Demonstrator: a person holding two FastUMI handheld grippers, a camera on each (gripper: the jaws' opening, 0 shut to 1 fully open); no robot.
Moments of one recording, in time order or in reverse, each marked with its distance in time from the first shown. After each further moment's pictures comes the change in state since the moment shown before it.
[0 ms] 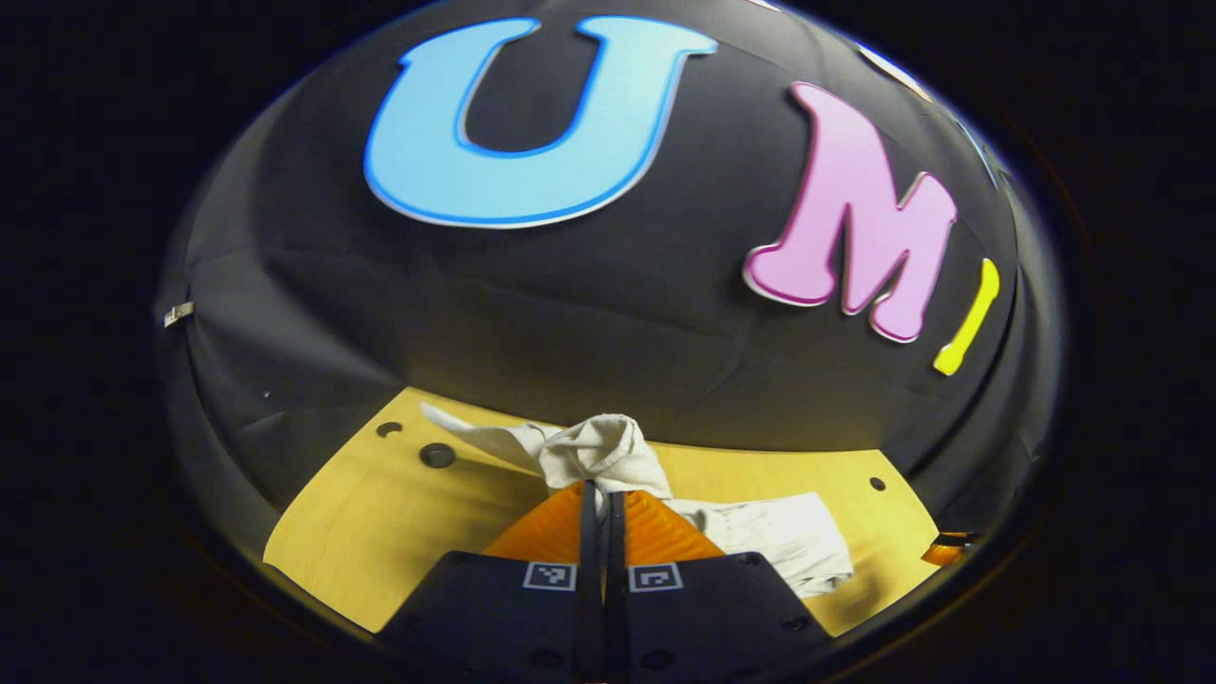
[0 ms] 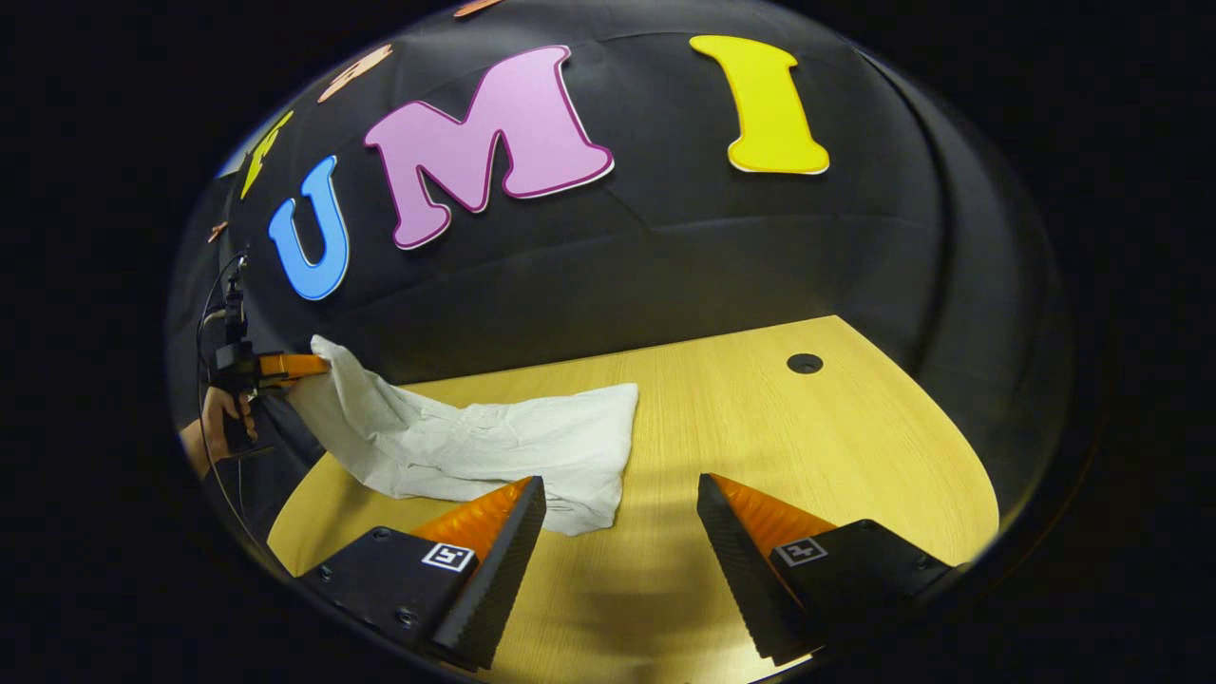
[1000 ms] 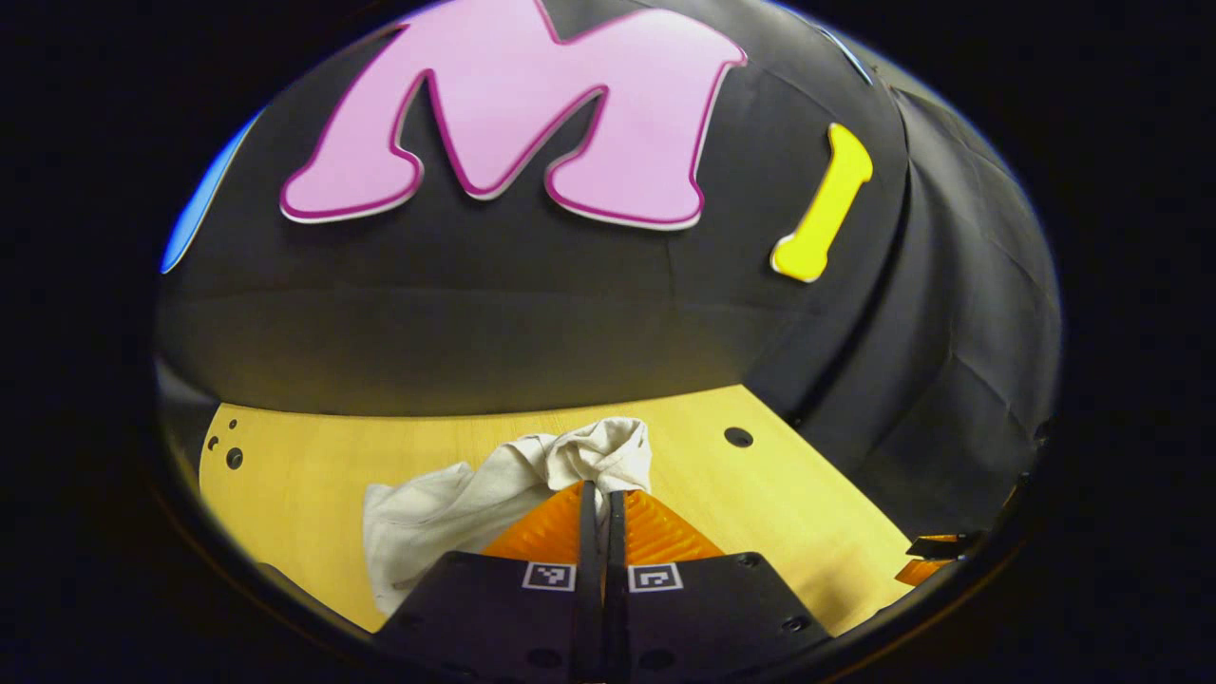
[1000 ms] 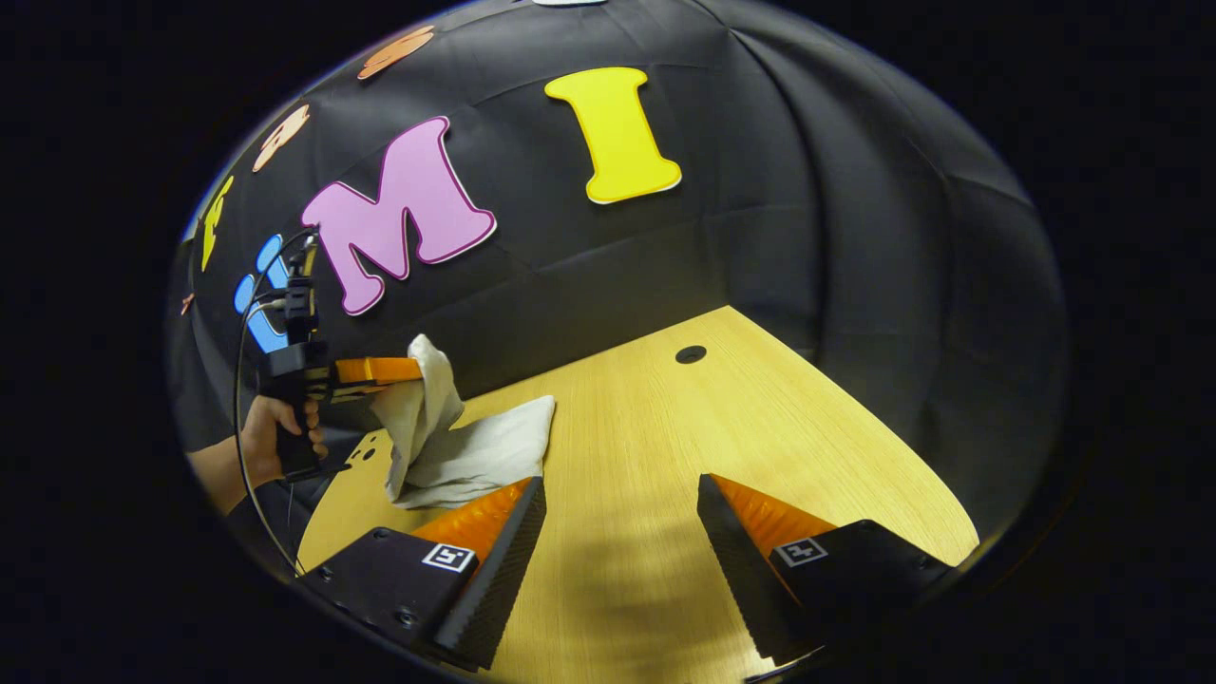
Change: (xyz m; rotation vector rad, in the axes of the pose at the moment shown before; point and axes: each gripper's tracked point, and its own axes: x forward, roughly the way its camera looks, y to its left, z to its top) left arm 0.071 -0.294 -0.093 0.210 0.196 -0.294; right arm -0.095 -0.095 -0.010 0.178 -0.053 -0.124
